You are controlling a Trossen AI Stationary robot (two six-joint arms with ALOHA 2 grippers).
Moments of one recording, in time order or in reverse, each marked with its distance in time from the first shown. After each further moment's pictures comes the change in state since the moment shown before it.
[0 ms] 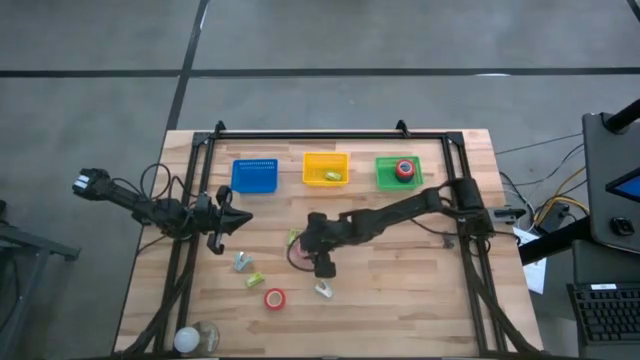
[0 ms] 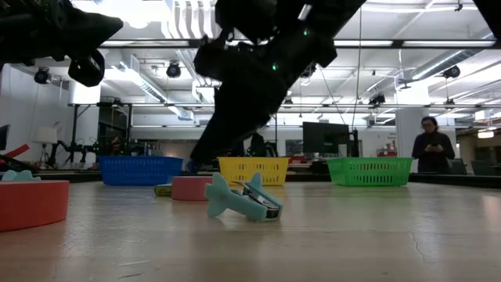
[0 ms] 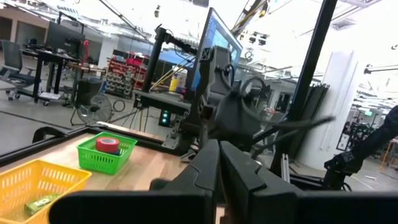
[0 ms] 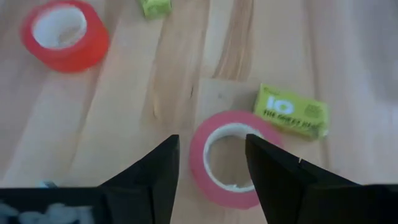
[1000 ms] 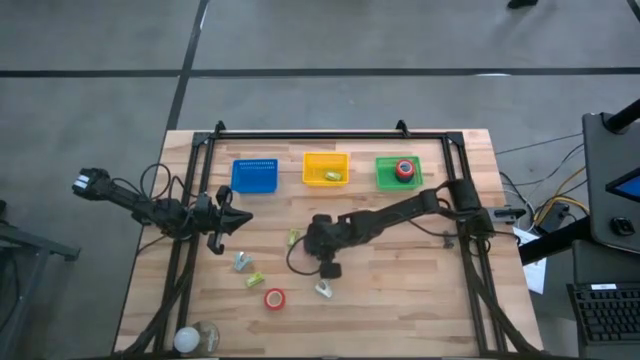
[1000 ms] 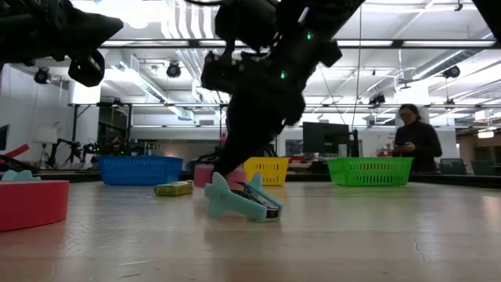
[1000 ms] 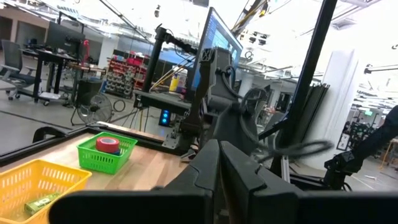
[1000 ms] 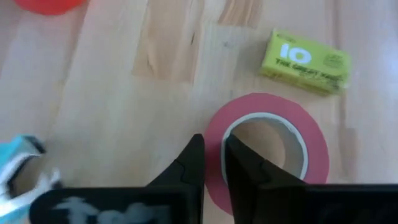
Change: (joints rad) left arm 0.000 0.001 0.000 0.000 0.000 0.000; right arm 0.005 0.003 0.009 -0.127 0.010 -0.006
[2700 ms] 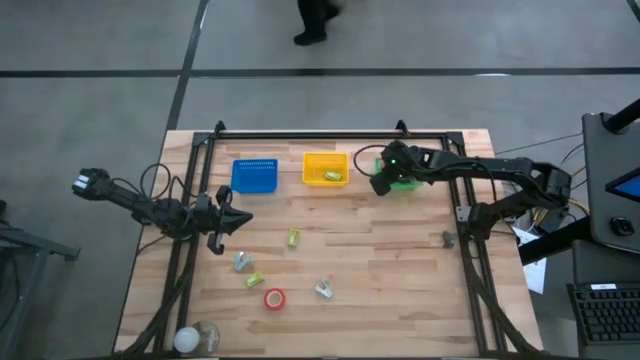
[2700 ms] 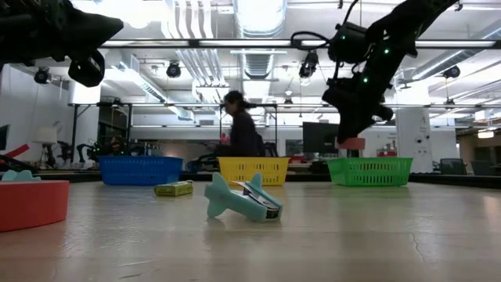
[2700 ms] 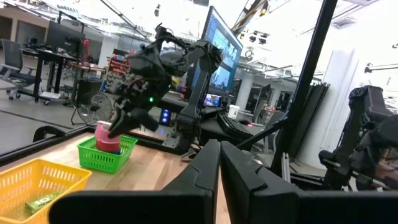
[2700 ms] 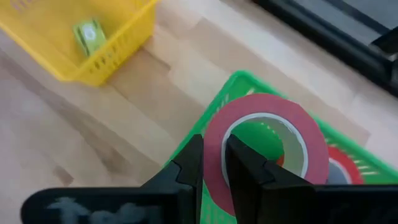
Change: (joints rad) left arm 0.000 0.000 0.000 -0.003 0.000 0.000; right arm -0.559 -0.723 -0.584 -0.185 0.287 0.374
